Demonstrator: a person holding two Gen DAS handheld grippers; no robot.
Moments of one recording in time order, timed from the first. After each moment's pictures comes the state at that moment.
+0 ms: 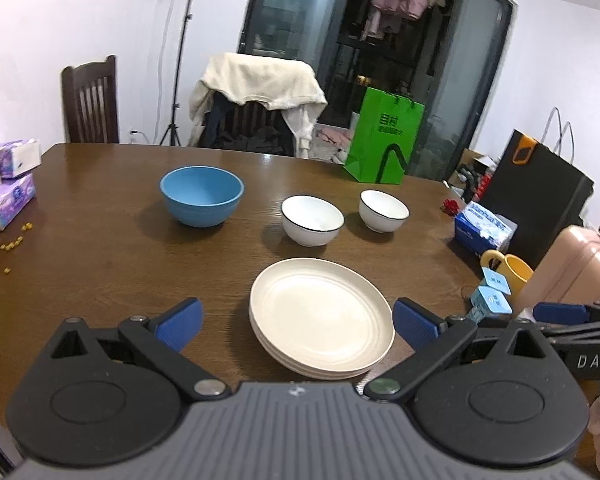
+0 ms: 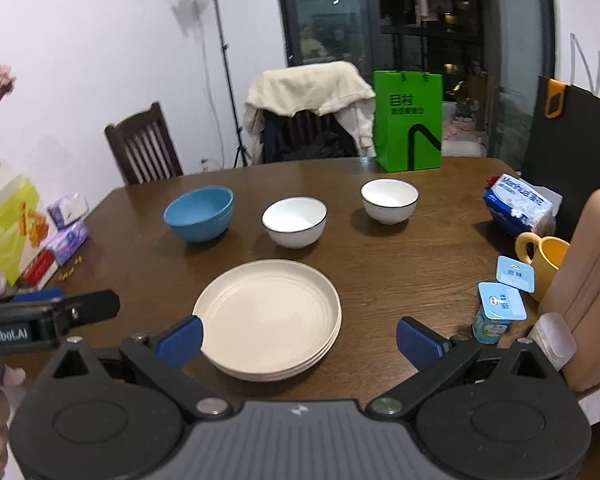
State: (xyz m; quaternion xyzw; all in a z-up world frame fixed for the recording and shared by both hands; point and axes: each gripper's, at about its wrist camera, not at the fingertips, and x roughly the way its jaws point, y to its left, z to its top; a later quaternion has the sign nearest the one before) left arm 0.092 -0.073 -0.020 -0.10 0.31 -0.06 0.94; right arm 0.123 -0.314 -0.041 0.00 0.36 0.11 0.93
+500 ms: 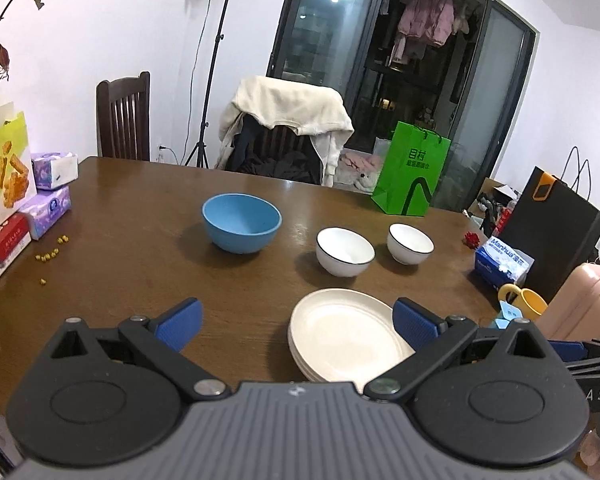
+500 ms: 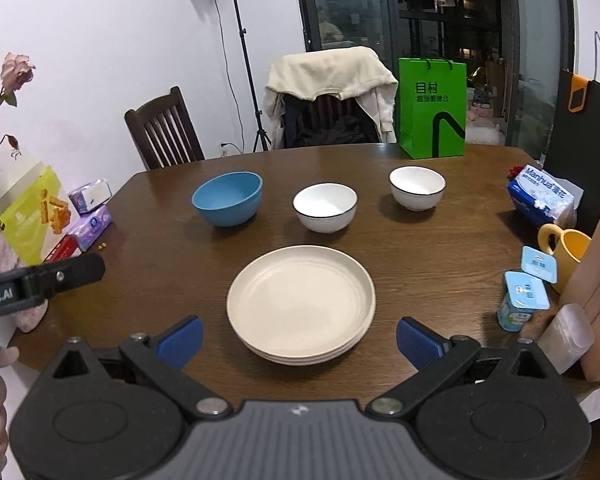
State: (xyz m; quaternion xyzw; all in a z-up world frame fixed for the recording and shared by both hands) left arm 0.084 -0.032 0.008 -0.11 0.28 -0.02 0.95; right arm 0.114 -0.280 -0.030 0.02 0.37 0.13 0.92
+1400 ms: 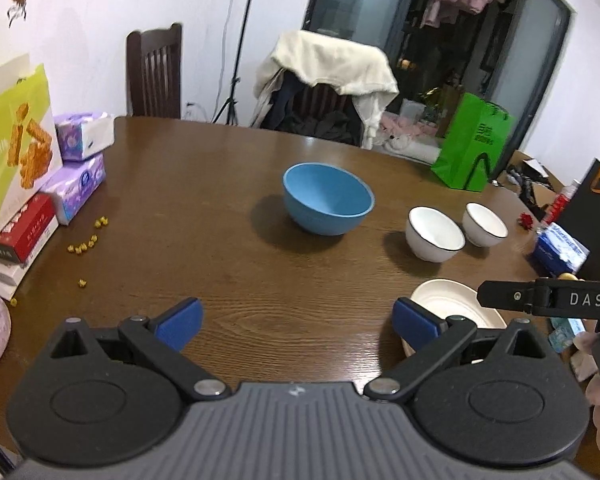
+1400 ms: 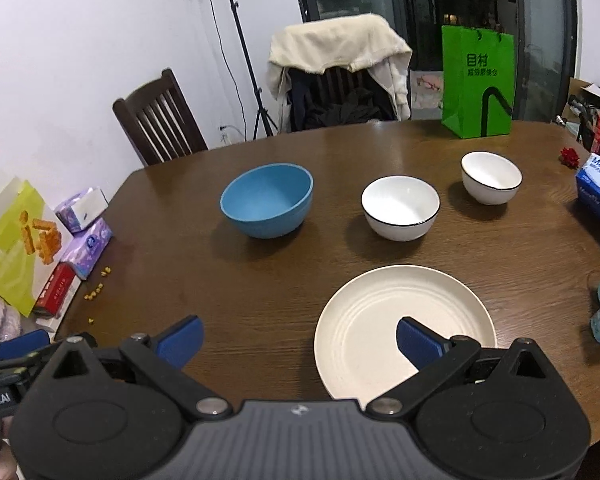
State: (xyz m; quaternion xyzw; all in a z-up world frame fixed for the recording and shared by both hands) left arm 0.161 0.091 -0.034 -0.12 0.36 0.00 0.93; right arm 0.228 -0.147 -0.061 0.04 0.42 0.12 0.90
